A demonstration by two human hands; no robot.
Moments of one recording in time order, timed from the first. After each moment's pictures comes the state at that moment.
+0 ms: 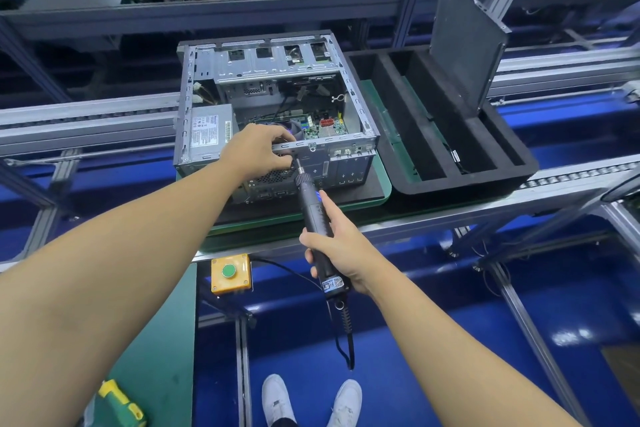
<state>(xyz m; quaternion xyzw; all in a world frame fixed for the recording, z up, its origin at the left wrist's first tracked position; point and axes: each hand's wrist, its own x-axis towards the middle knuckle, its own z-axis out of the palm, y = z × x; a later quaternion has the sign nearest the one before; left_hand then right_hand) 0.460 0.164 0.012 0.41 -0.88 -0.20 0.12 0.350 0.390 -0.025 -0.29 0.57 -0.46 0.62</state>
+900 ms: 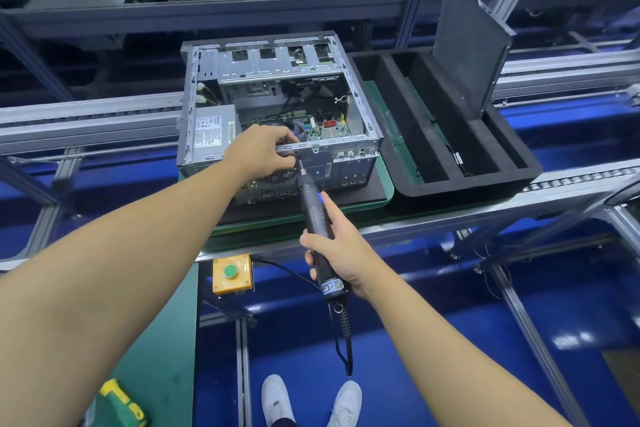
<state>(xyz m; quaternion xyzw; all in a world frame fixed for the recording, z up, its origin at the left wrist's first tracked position) 0.458 0.162 0.013 0.40 -0.89 -0.18 0.11 0.356 0.390 -0.023 -0.29 0.57 -0.47 0.61</state>
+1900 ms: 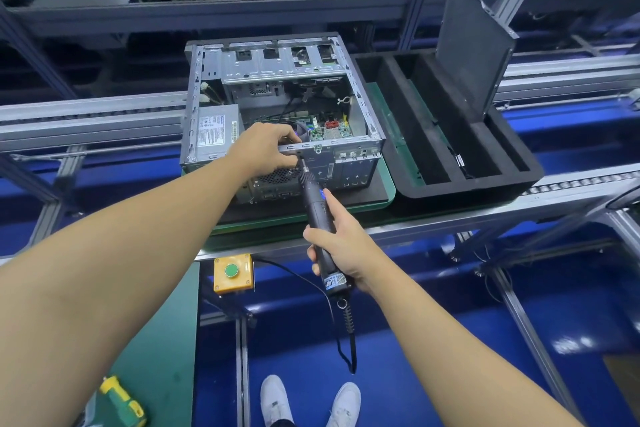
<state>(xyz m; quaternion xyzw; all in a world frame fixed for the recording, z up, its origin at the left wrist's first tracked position) 0.456 0.158 0.013 0.40 -0.89 -0.21 0.10 0.351 0.383 -0.022 -0.29 0.58 -0.46 0.61</state>
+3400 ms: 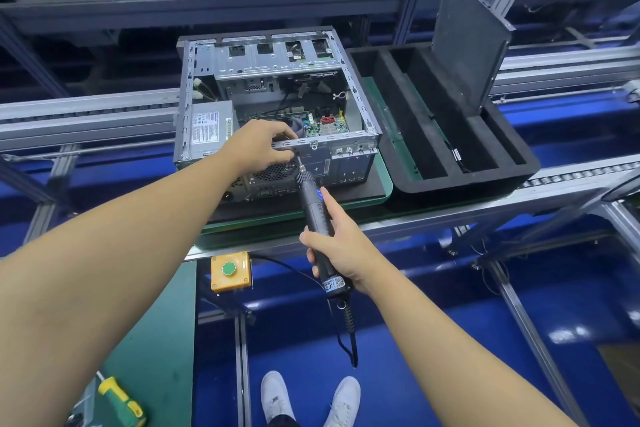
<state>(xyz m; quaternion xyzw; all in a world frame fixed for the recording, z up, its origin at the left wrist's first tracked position) 0.461 0.164 0.022 0.38 -0.89 -0.24 0.10 0.353 0.393 -0.012 -0.31 0.60 -0.45 0.59</state>
